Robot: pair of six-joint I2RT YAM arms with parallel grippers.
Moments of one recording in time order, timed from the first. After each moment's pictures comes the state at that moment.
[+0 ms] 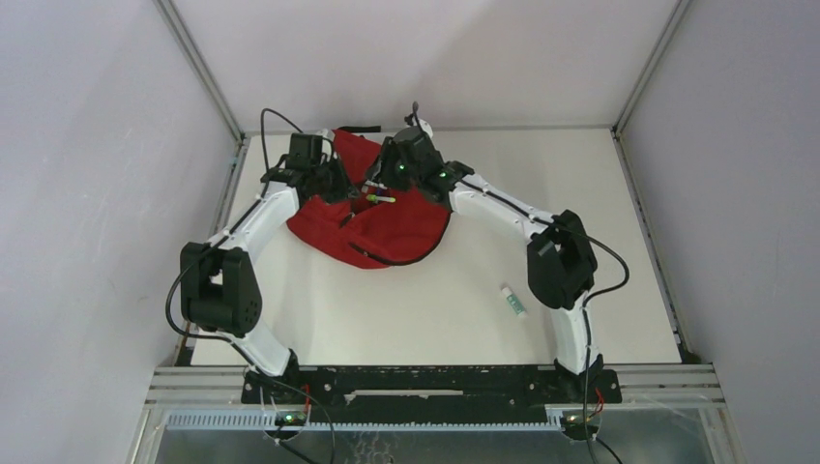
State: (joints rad) left arm -0.21 1.65 1.32 -0.46 0.23 -0.49; right arm 0.73 2.05 1.80 -0.26 0.03 0.86
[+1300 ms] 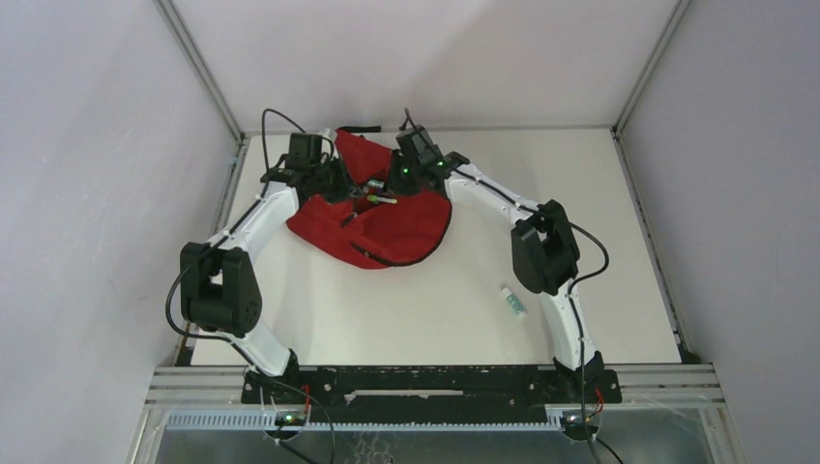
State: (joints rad) left arm -0.21 1.65 1.32 -0.44 0.29 -0.49; right arm 0.66 2.18 1.92 -0.48 -0.09 0.67
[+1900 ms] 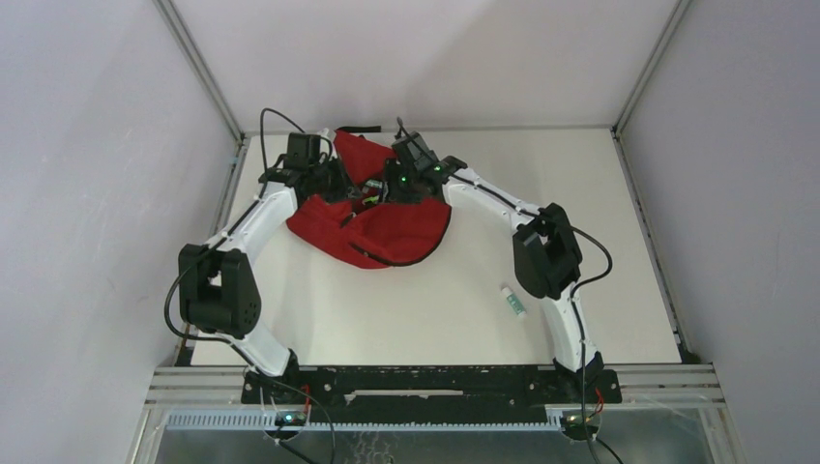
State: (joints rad) left arm -0.20 1.64 1.32 -0.46 0.29 -0.47; right arm 0.70 2.15 1.90 -0.54 -0.09 0.62
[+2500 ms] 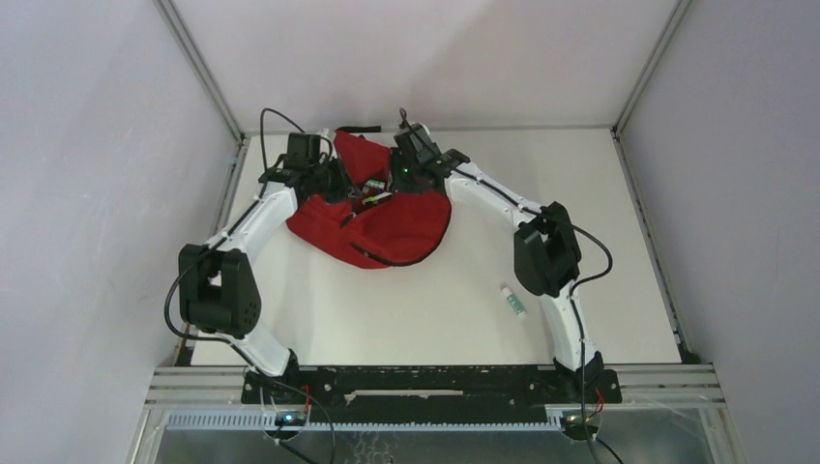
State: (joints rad) left arm -0.20 1.64 1.32 -0.46 0.29 -0.47; right arm 0.68 2.15 1.93 -0.56 0.02 0.58
